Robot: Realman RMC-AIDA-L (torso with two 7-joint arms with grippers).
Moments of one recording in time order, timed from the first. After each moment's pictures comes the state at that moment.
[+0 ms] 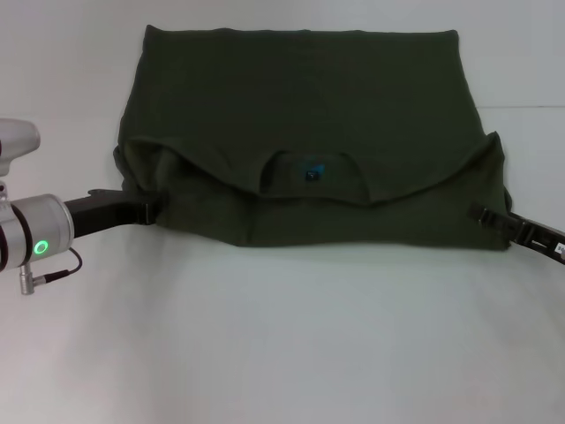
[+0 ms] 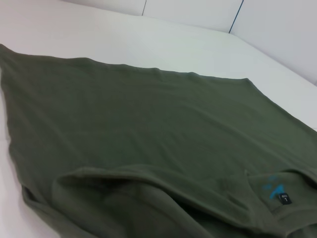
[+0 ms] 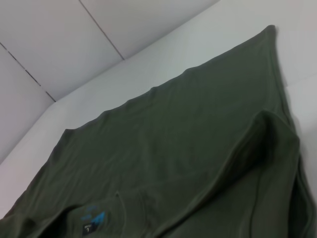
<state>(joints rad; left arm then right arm) -0.60 -2.13 0.68 0.62 2.06 0.94 -1.72 0.50 2.09 -0.42 -0.37 -1.87 -0.99 1.57</state>
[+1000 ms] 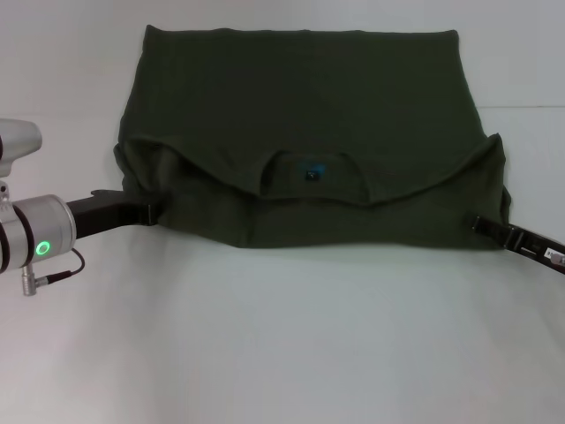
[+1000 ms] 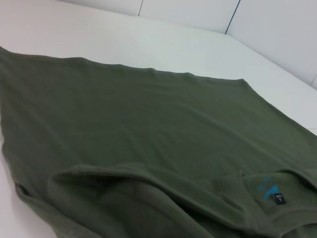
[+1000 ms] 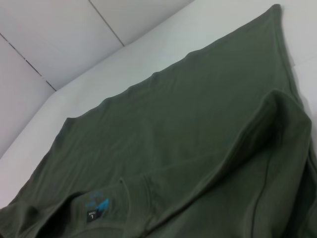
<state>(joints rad) -0.60 -2.13 0.68 0.62 2.06 0.95 -1.72 0.51 2.08 -0.46 -0.35 -1.87 -0.98 1.61</state>
